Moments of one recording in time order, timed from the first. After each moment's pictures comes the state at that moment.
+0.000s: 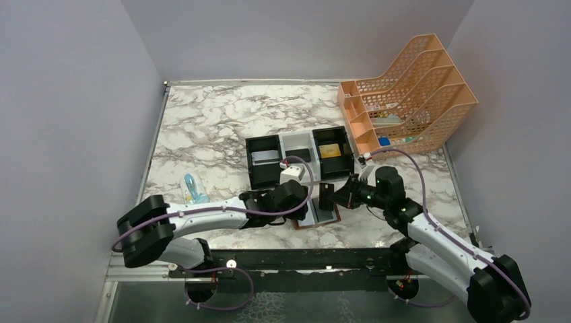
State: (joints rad) left arm -1.15 1.39 0.71 -0.16 -0.29 -0.77; right arm 0.47 0.88 0.30 0.07 -0.48 0.60
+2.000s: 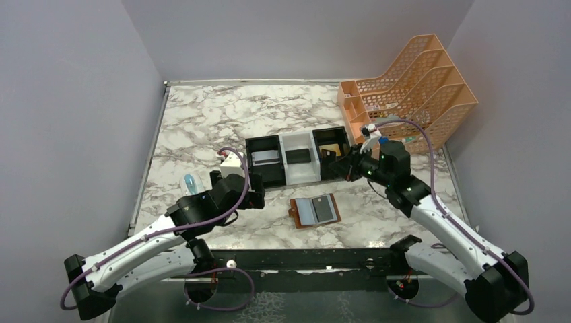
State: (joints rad) left arm -0.97 0.72 0.71 -0.69 -0.50 -0.67; right arm 0.47 0.91 0.62 -0.06 -0.34 0.43
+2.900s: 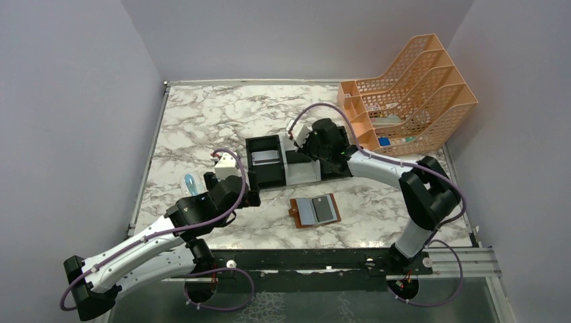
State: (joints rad) left arm -0.97 0.71 0.69 -0.72 -0.60 -0.72; right arm 0.67 1.70 1.04 0.12 -0.05 -0.51
